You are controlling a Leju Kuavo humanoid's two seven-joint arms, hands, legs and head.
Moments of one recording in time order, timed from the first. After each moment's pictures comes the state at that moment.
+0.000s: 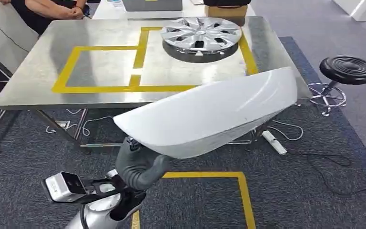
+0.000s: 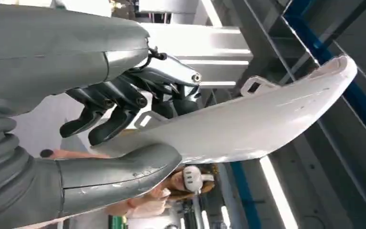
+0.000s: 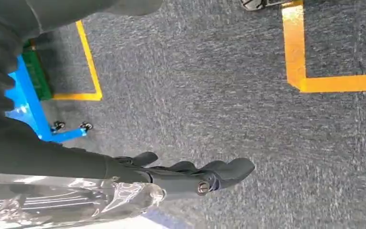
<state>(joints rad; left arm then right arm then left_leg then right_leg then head) -0.09 -0.24 -0.61 -1.65 0.22 -0.39 -0.68 -0.10 0.21 -1.07 -0.21 1.27 -0.36 0.10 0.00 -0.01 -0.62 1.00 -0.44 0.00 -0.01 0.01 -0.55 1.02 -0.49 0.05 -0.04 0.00</state>
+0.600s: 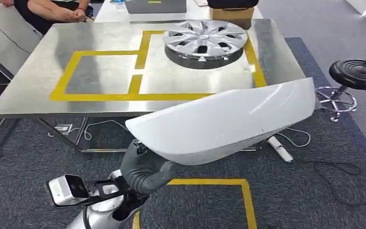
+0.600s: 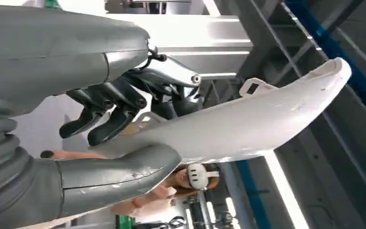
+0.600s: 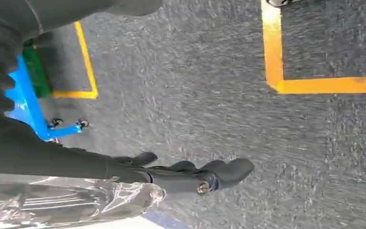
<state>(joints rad) -0.09 -0.24 -0.62 -1.66 0.22 -0.40 -0.68 -0.10 0.21 -1.07 -0.21 1.27 -0.36 0.10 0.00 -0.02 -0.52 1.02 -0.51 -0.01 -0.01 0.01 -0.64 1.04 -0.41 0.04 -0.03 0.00</state>
